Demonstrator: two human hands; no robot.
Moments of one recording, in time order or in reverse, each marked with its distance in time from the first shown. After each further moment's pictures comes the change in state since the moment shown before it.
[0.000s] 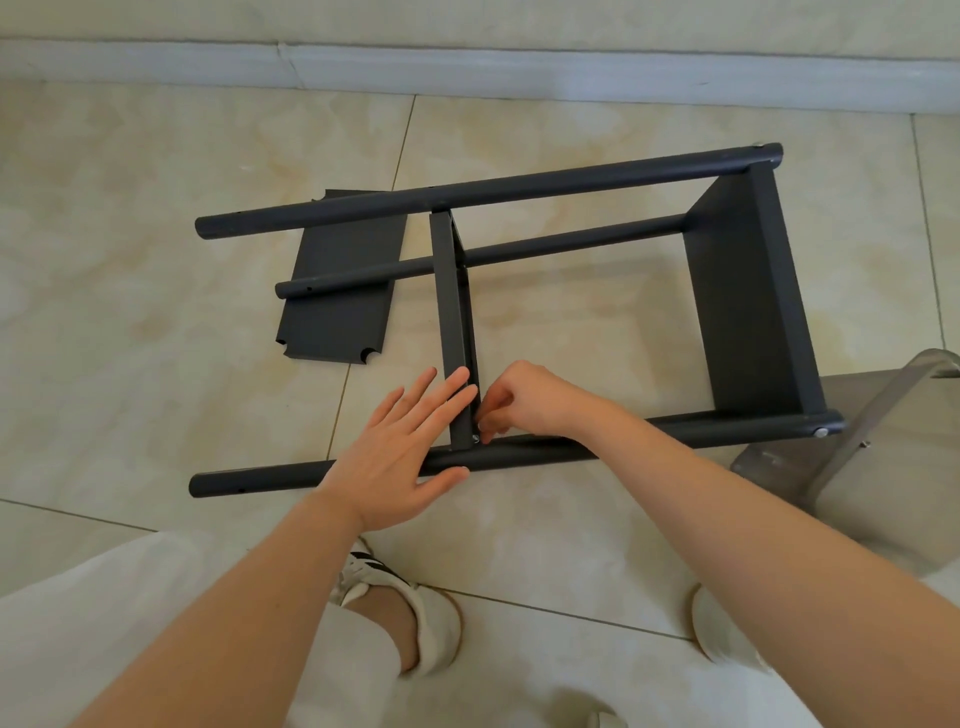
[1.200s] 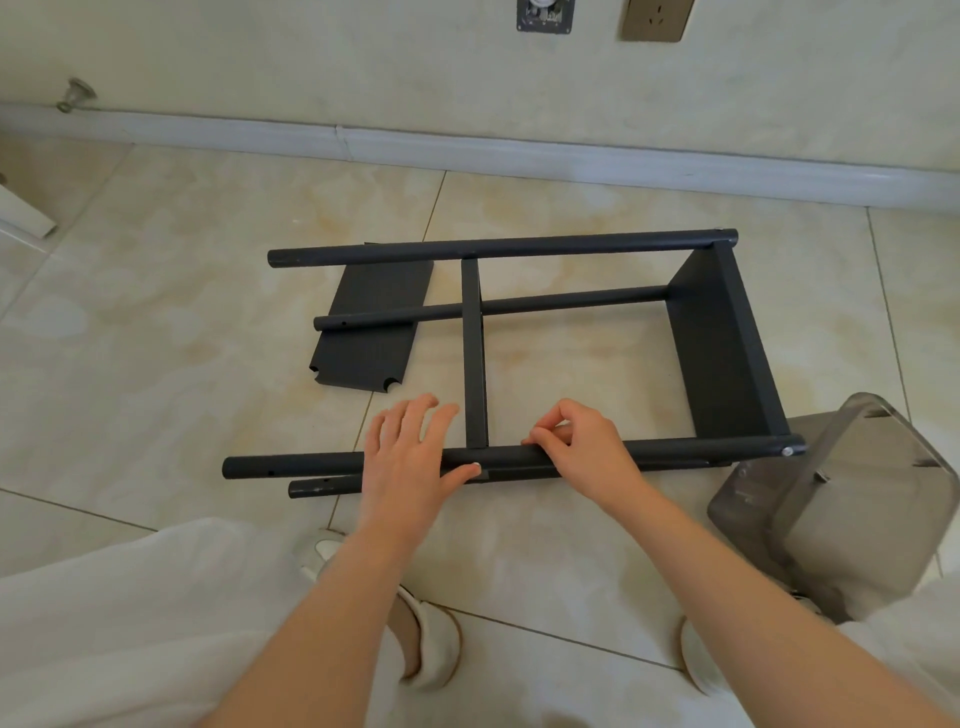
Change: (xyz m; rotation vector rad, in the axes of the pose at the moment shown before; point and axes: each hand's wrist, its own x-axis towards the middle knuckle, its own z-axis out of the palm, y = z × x) left_hand -0.011 0.056 -0.016 0.186 0.380 -0.382; right_hand -0.079 -0.003 0.022 0.244 0.554 0.062
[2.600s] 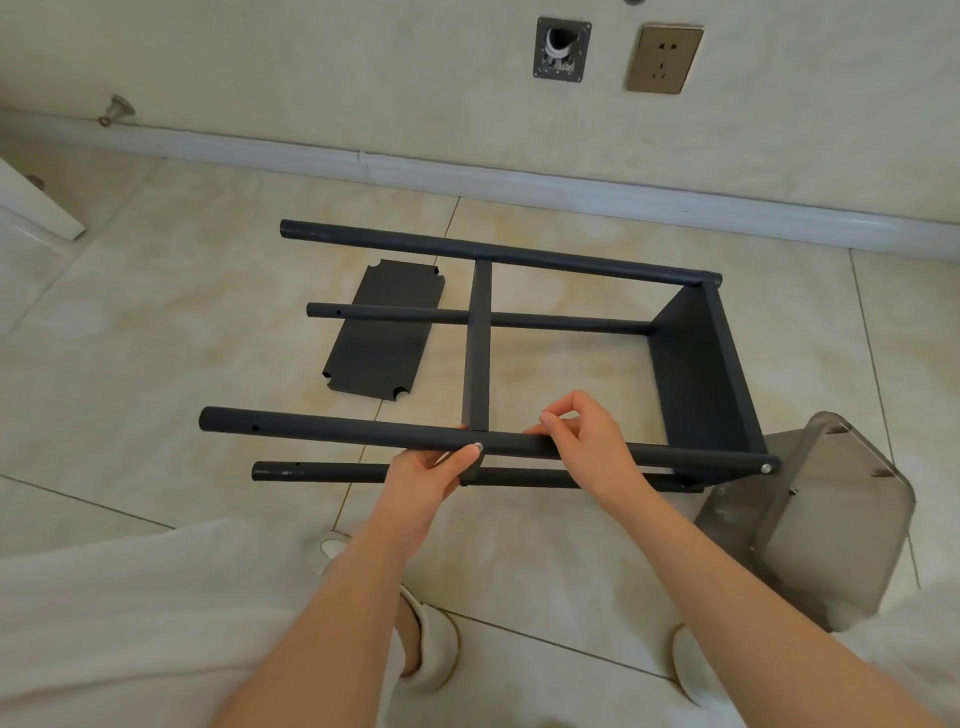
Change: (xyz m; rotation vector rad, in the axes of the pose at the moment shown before) left_hand -0.007 0.010 -0.010 -1.367 -0.231 -0.799; right_hand -0.011 -0.021 -0.002 0.058 0.079 -0.037
